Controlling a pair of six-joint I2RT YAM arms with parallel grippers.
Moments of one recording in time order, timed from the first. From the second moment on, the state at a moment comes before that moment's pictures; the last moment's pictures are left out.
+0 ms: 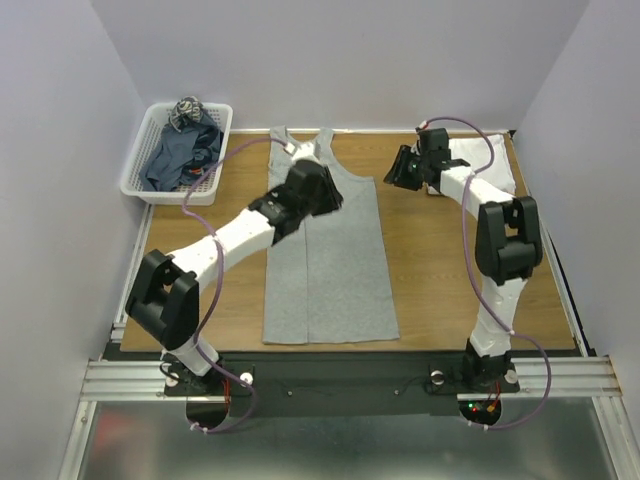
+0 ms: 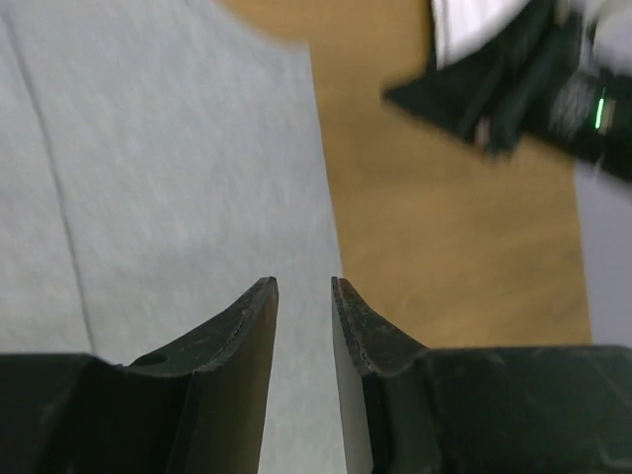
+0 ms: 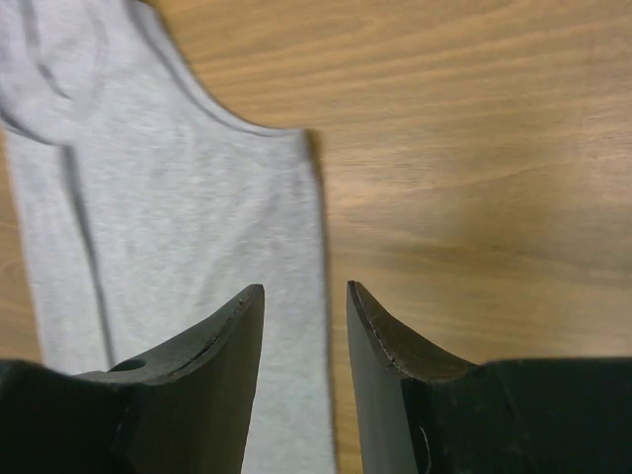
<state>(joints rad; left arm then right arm) -0.64 1.60 1.28 -0.15 -0.15 -0.70 0.20 1.99 1.52 -0.24 -0.23 0.48</state>
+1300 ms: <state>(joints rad) -1.28 1.78 1.14 -0.16 -0.13 -0.85 0.22 2.34 1.82 -0.25 -0.24 0.40</state>
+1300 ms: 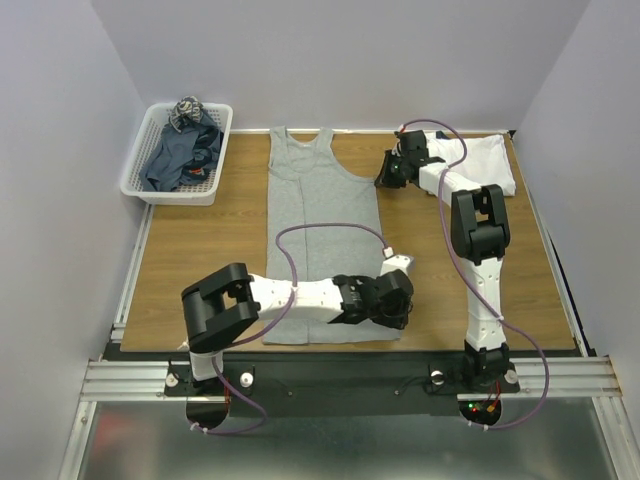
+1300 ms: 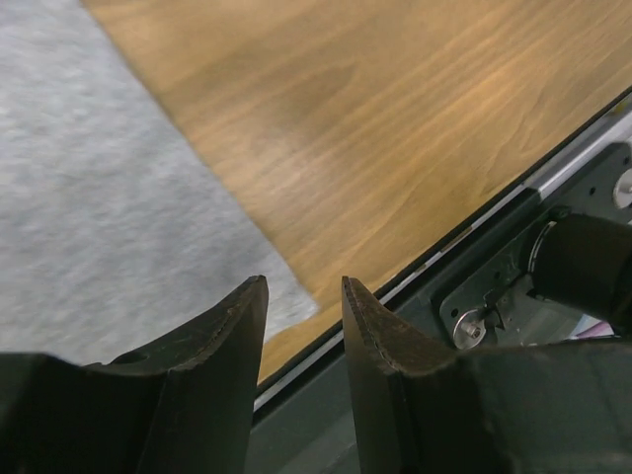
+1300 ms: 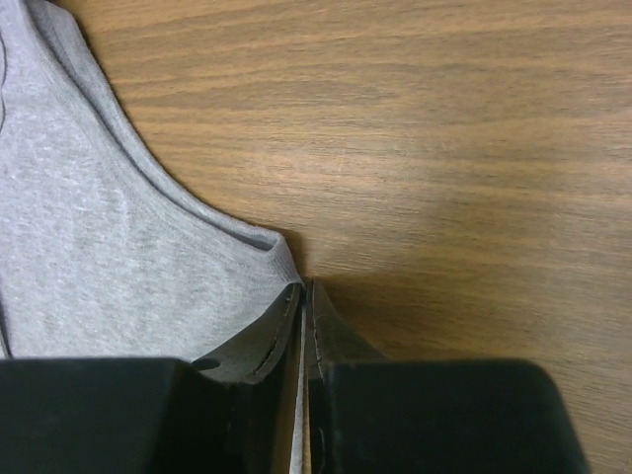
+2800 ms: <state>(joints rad) -1.41 1.96 1.34 -0.35 -0.22 -0.84 0.21 2.32 1.77 -0.22 -0.12 0.46</state>
